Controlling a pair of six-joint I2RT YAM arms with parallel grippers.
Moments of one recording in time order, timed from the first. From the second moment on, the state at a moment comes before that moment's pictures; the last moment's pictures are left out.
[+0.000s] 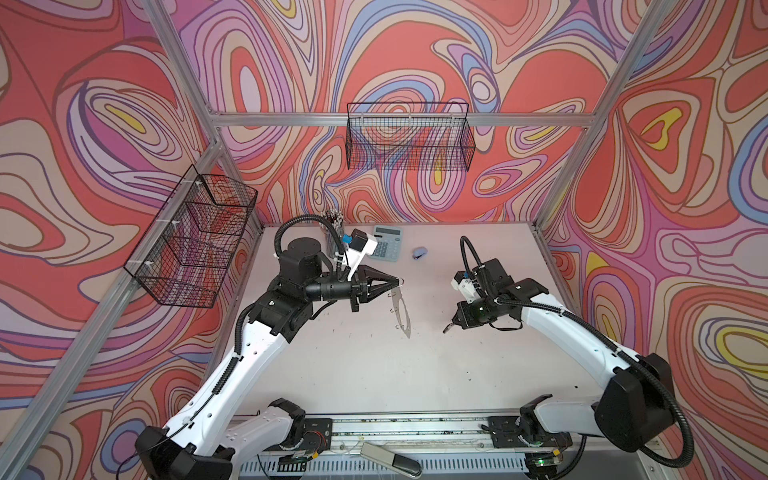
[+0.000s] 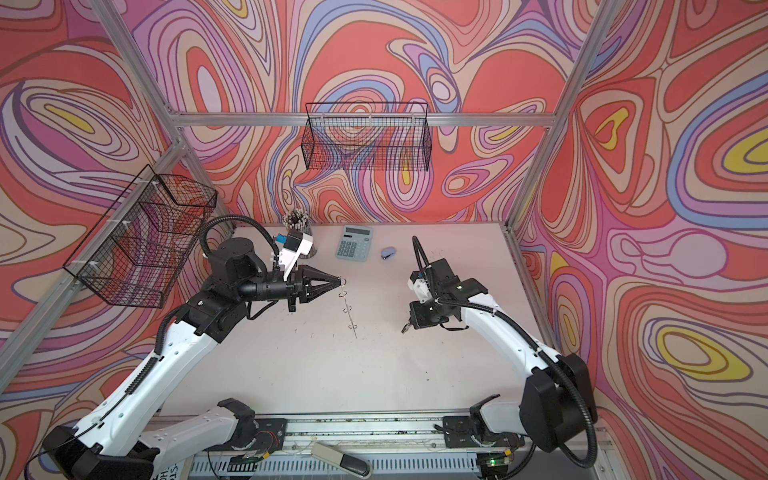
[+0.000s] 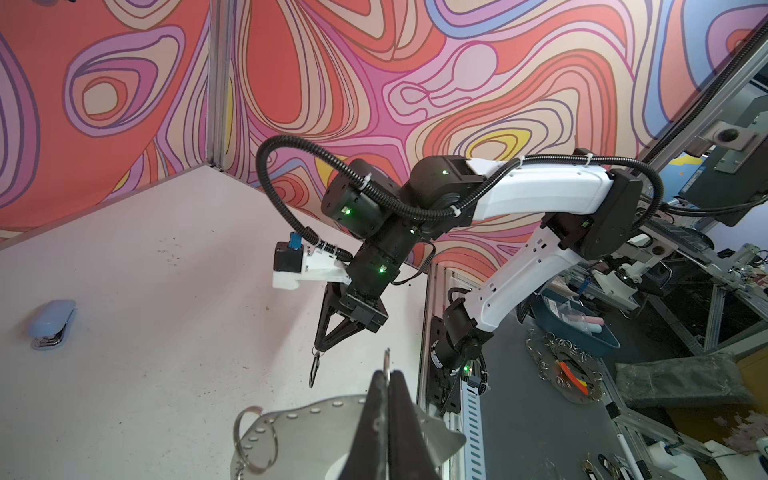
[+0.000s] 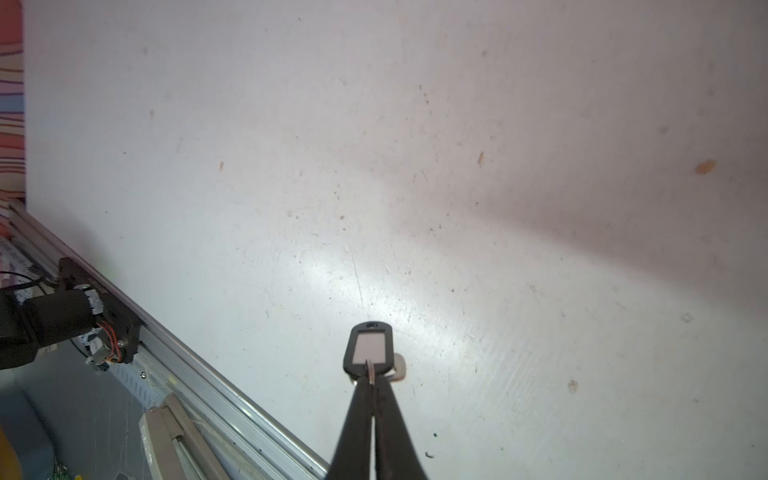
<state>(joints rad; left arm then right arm) -0.44 1.08 1.14 -0.29 0.96 -0.21 0.40 1.39 1.05 -0.89 -0.33 0.15</state>
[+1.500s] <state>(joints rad) -0.43 1.08 1.14 -0.28 0.97 -0.21 0.45 1.48 0.81 -0.19 -0.06 0.52</state>
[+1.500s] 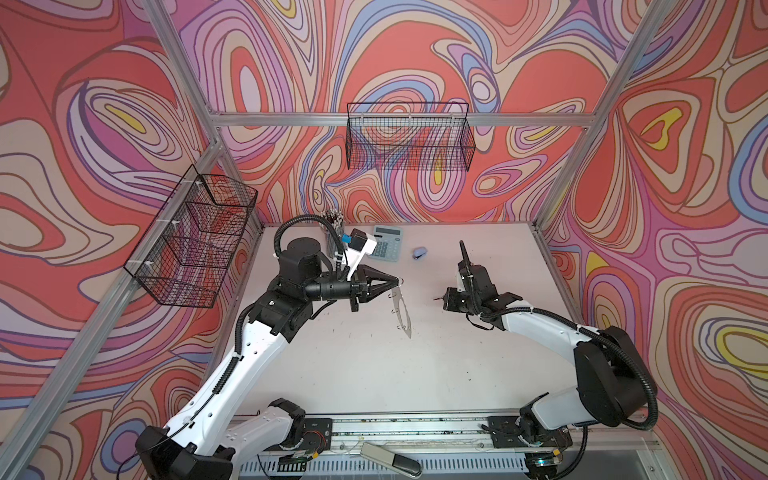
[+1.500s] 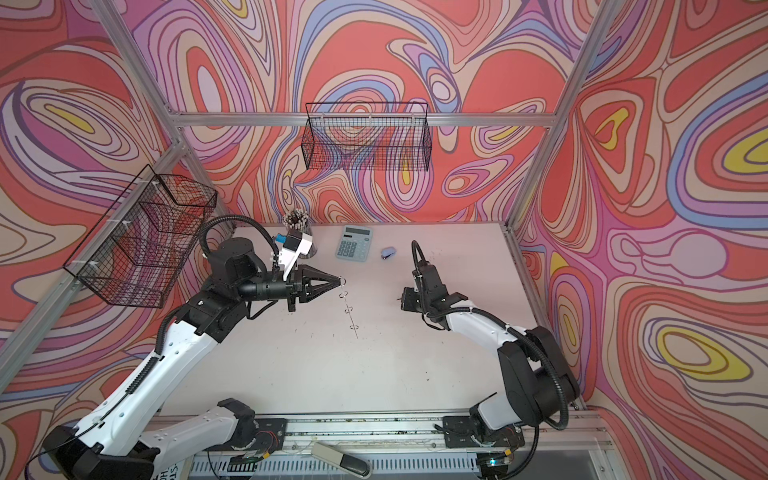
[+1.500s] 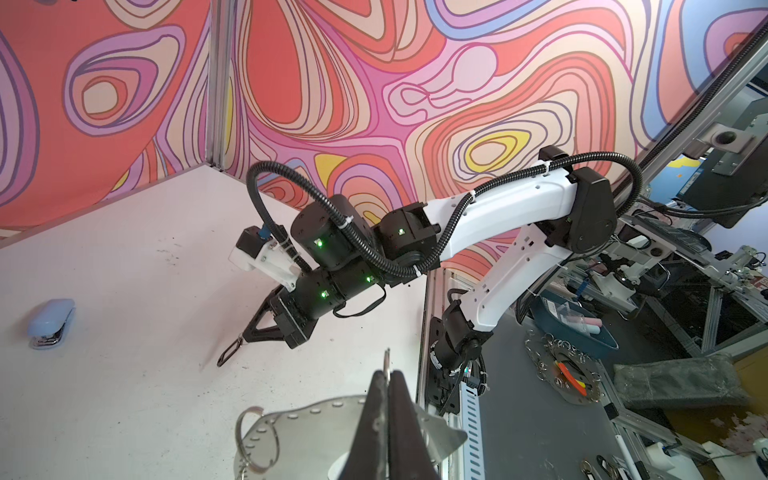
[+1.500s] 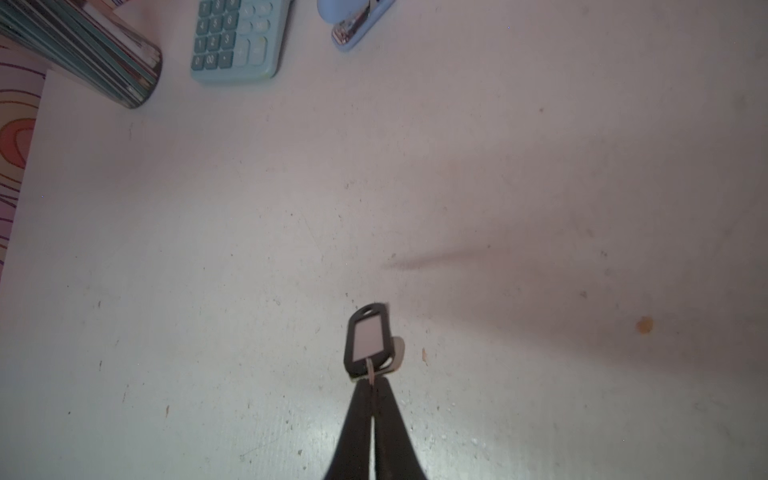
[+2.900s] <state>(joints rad) -0.43 1.08 1.14 -0.27 0.98 -0.21 0.54 1.69 0.98 -0.70 -0.19 0.25</state>
